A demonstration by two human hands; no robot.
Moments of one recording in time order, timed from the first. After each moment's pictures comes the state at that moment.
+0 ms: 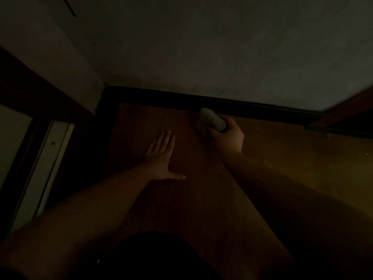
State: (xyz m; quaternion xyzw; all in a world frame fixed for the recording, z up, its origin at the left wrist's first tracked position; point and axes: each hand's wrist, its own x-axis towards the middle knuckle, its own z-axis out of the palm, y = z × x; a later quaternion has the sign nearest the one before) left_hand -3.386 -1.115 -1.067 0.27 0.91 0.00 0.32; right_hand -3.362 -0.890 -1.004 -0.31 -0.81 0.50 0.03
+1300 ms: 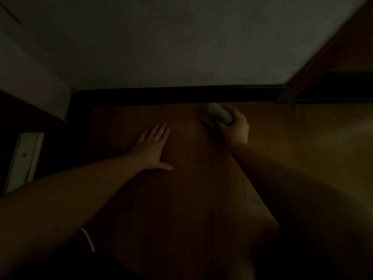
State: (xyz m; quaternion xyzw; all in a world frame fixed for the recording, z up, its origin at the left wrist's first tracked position) left_hand -3.385 -1.071 -1.030 0.33 0.88 -0.06 0.32; right_hand -3.309 -0.812 -1.020 -0.31 -0.84 0.44 0.08
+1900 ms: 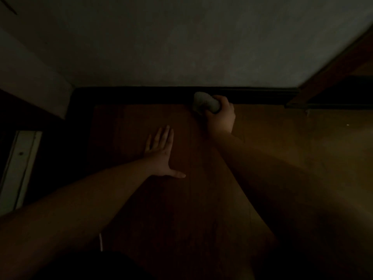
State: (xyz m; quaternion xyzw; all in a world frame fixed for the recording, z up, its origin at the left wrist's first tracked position) left_hand -3.374 -1.061 -1.050 0.28 0.89 -0.03 0.36; right_hand -3.373 -0.849 -1.028 -0.33 -0.81 0.48 0.10
